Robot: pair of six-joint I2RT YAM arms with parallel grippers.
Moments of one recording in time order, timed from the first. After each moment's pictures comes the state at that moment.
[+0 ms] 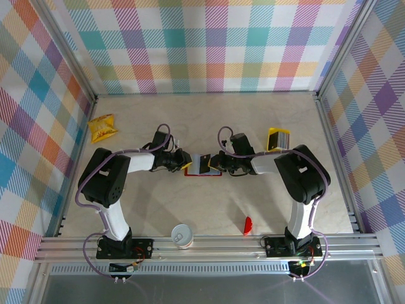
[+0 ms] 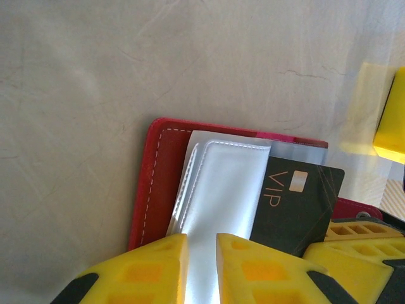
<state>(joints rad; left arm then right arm) -0.36 1.82 0.90 0.00 0.53 -0.81 0.53 1.87 0.88 0.21 -0.60 0.81</state>
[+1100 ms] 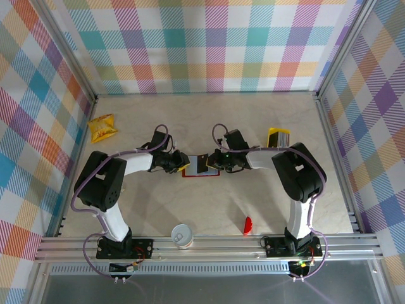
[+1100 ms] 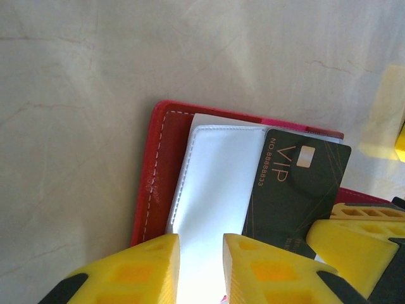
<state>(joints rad) -0.36 1.77 0.90 -0.12 0.48 -0.81 0.56 1.91 1.01 0.01 -0.54 0.75</state>
